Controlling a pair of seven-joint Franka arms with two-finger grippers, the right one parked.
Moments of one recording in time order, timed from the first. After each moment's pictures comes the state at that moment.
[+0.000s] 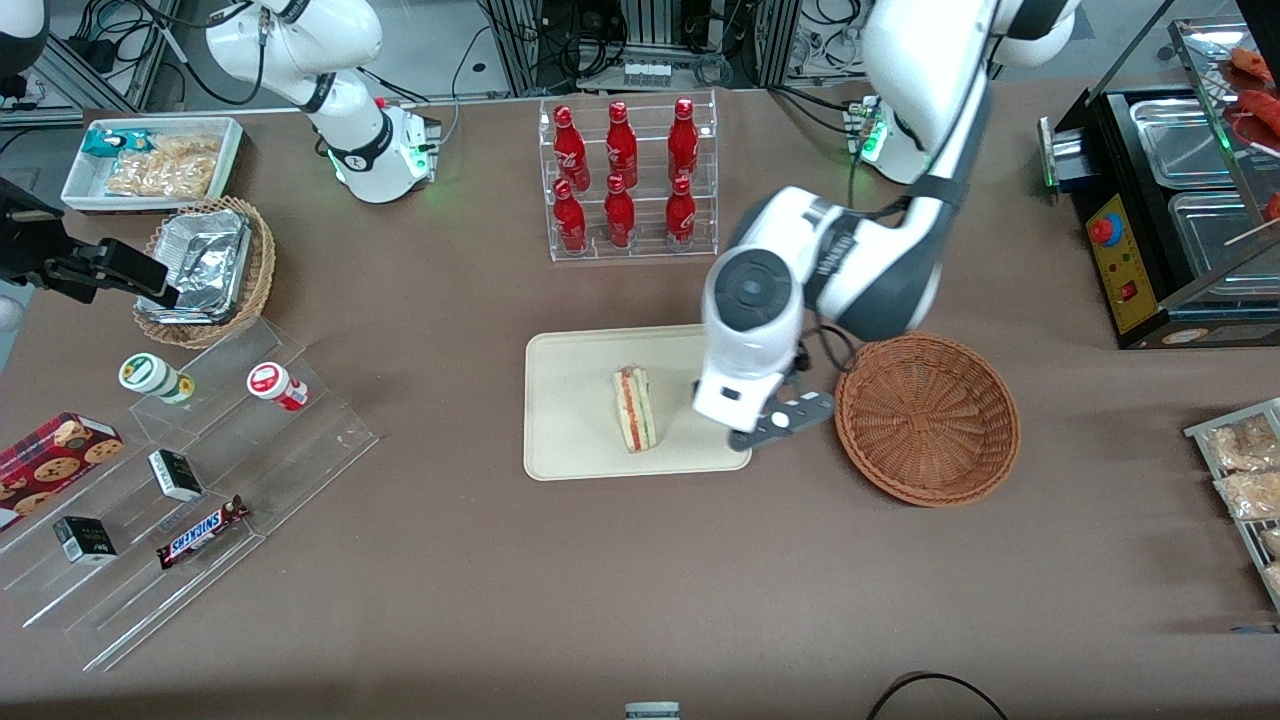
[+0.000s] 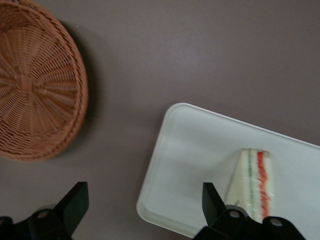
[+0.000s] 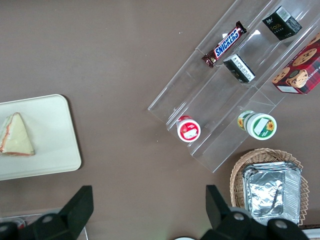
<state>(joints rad) -0.61 0.54 0.06 -1.35 0.02 1.75 -0.90</state>
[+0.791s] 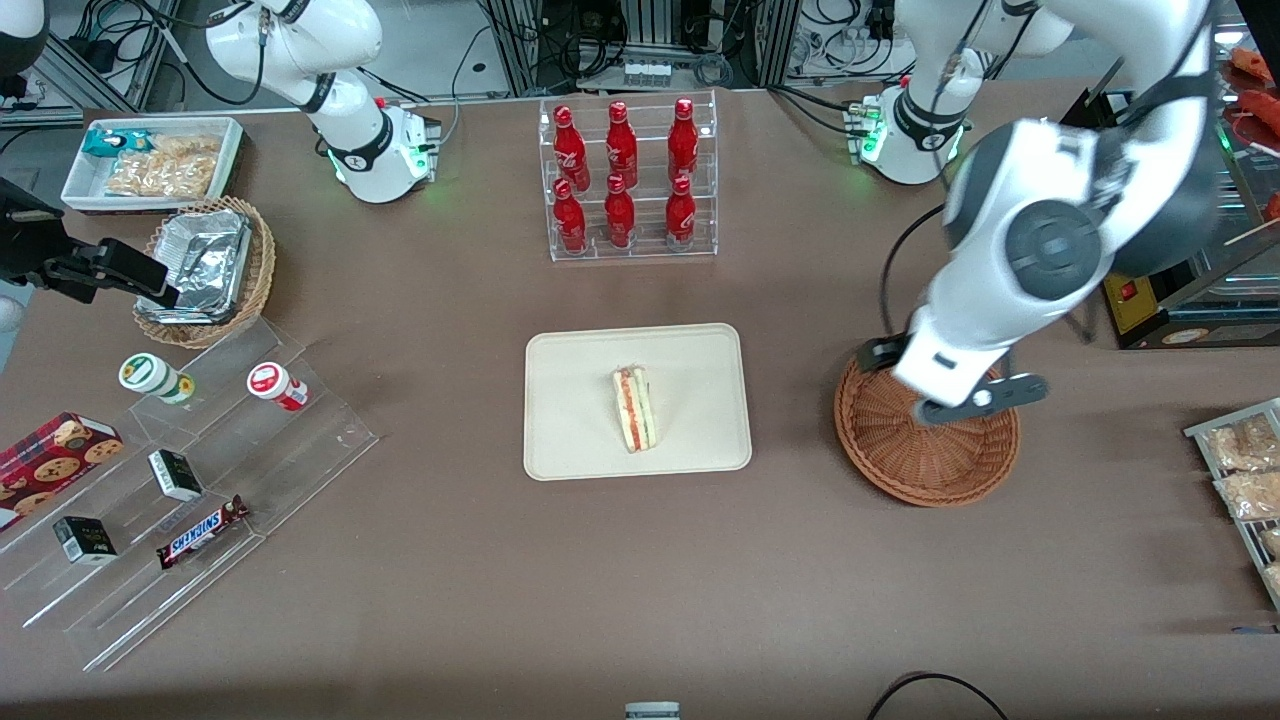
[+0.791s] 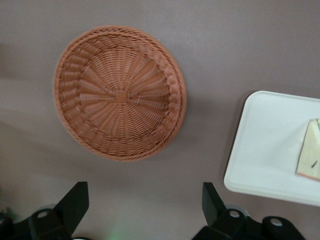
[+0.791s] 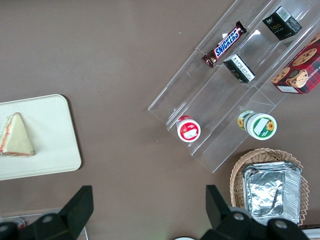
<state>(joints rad) -0.25 0.21 -0.07 -1.57 0.02 1.61 -0.49</state>
